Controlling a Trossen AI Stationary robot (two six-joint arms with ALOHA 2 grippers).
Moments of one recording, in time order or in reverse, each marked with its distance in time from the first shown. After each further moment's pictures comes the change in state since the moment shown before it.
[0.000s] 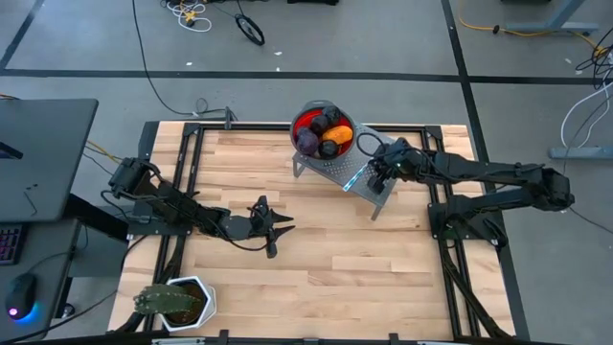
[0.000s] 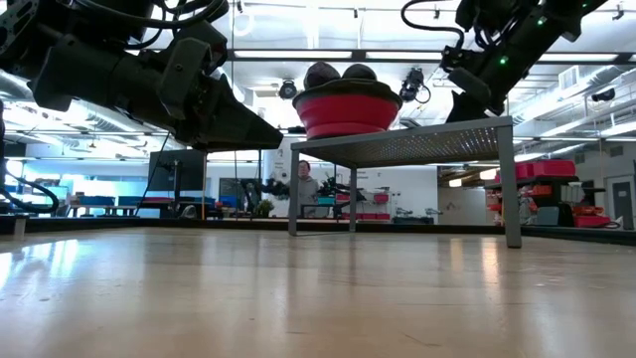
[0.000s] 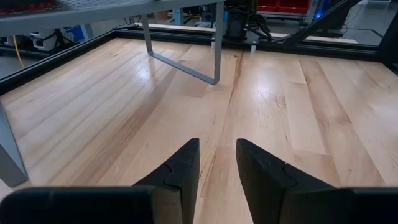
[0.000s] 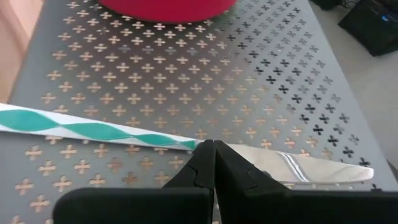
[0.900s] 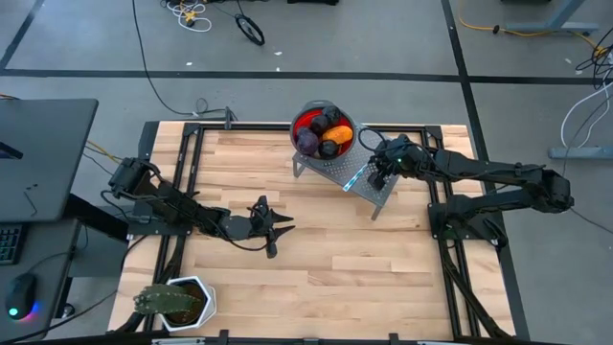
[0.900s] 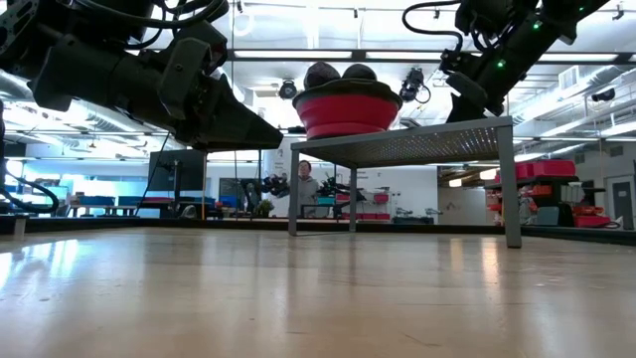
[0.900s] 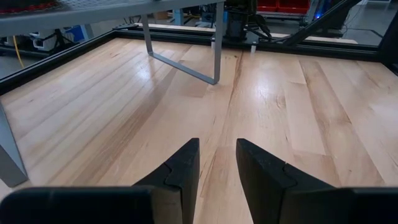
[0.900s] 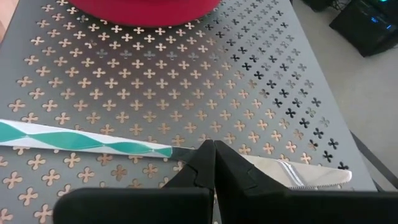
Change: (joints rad) left arm 0.000 0.000 0.000 0.000 0.000 0.000; right arm -0.051 0.000 0.000 0.013 -0.008 -0.037
